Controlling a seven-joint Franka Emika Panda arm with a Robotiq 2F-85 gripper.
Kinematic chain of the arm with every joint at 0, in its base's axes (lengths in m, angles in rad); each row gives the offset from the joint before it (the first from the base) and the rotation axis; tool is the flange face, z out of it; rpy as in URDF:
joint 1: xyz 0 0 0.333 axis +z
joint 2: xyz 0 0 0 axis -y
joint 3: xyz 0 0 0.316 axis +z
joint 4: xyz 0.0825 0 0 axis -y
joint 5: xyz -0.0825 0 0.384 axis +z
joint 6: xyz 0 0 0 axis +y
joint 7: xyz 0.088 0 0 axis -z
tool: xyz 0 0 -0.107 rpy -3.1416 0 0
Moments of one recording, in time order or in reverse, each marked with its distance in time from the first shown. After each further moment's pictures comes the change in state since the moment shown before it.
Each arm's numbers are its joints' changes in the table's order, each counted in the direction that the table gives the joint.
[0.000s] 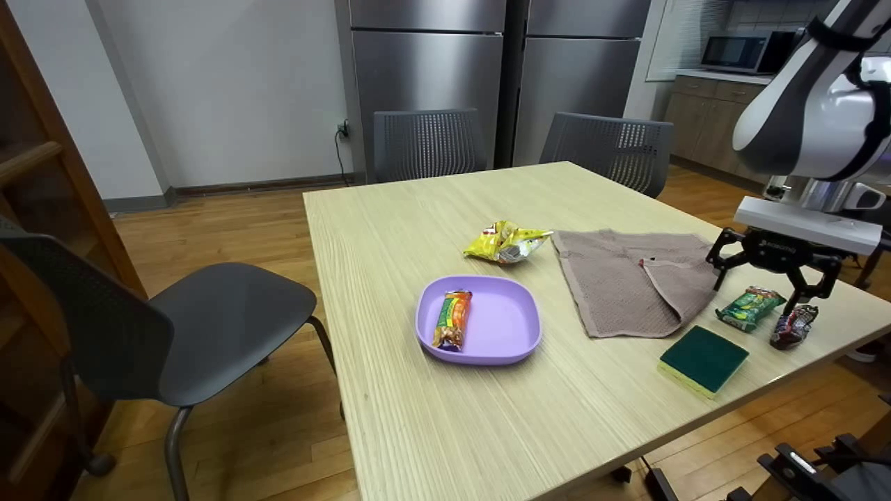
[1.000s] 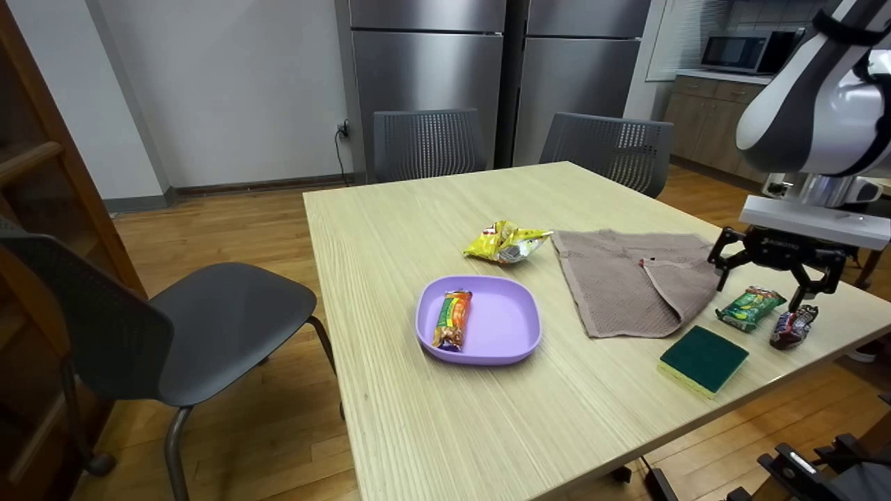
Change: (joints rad) arm 0.043 0.023 -0.038 -0.015 -0.077 0.025 -0.002
